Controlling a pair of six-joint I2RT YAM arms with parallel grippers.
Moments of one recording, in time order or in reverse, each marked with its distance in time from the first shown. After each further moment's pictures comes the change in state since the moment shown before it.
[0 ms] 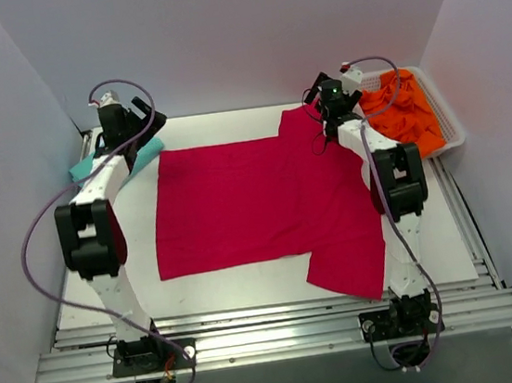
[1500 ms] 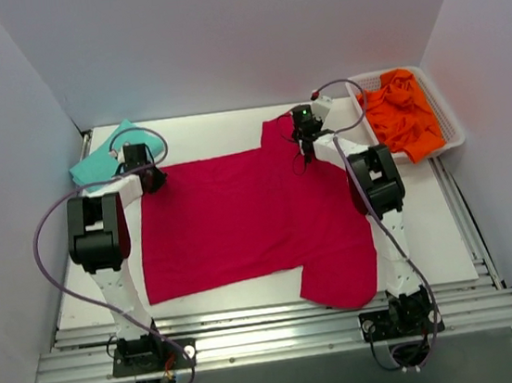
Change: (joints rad) left arm -0.024 -0.048 -0.348 -0.034 -0.195 -0.037; right arm 0.132 0.047 -0.021 -0.108 0.041 0.051
